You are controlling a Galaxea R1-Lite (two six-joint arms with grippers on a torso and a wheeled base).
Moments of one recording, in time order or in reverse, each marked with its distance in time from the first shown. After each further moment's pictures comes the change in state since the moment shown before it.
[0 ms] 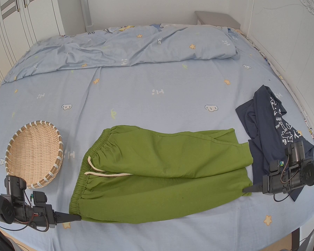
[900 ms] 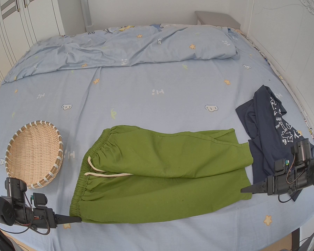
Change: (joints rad) left arm 0.003 0.016 0.027 -0.035 0.001 0.097; right arm 0.014 -0.127 0.020 0.086 -0.009 -0.011
